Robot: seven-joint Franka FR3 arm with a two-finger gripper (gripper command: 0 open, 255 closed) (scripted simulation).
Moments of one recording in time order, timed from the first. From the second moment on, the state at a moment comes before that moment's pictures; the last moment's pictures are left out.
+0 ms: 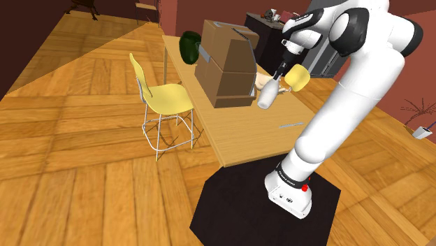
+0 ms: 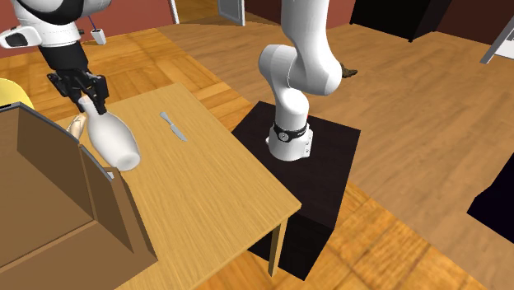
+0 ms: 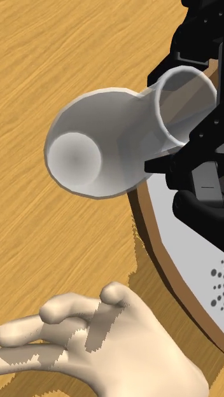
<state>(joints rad) -0.14 0.06 -0.78 -1.98 0.18 2.06 -1.29</state>
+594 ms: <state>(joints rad) -0.15 0.08 -0.78 -2.00 0.20 2.09 -1.31</state>
